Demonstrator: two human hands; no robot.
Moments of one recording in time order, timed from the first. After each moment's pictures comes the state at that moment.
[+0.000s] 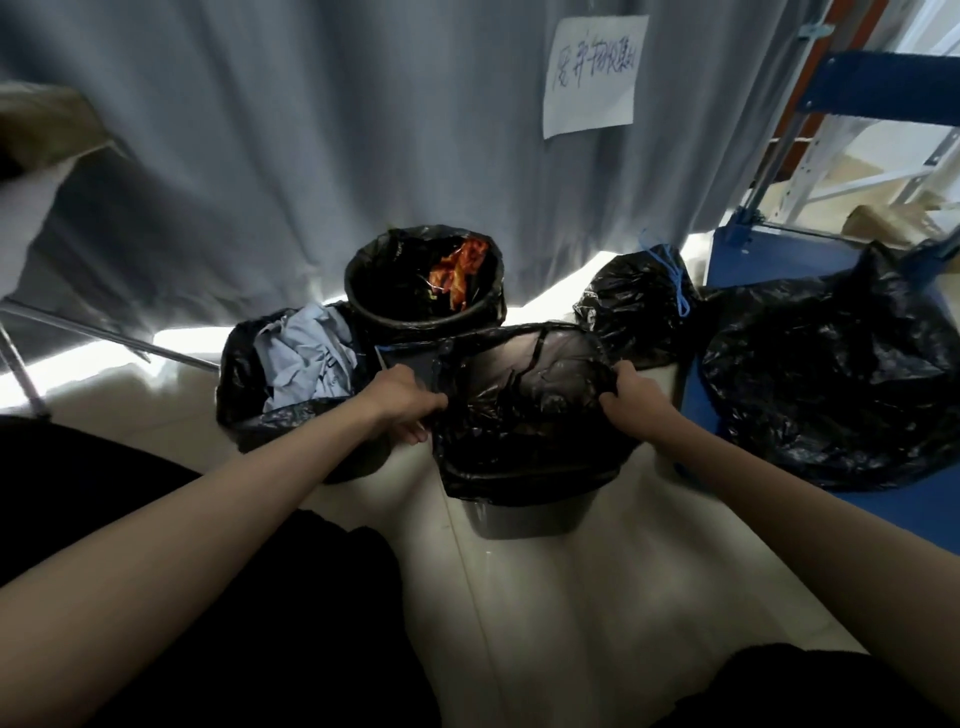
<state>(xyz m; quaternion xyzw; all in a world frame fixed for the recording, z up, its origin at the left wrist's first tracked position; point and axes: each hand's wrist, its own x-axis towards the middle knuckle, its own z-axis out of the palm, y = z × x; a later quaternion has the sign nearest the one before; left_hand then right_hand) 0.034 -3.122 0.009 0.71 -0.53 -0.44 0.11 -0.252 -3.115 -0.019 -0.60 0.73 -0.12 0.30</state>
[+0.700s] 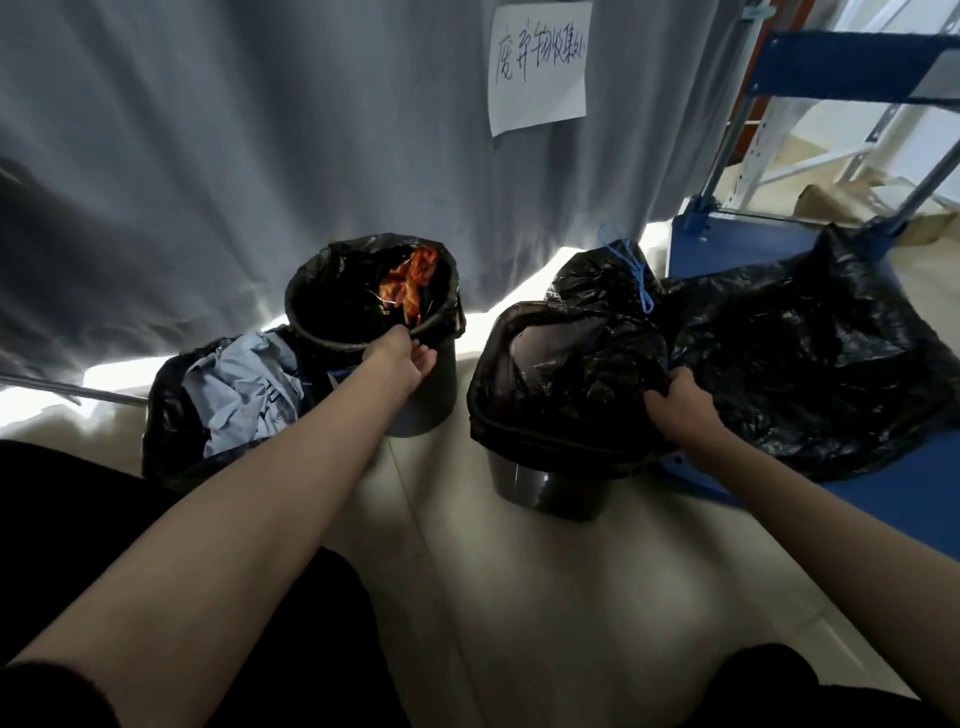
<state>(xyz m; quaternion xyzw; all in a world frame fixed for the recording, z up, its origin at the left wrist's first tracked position) -0.028 -3.236 -0.016 0.64 -0.10 -0.61 0.47 -0.326 -3.116 -0.029 -0.41 0.81 -0.23 0.35</state>
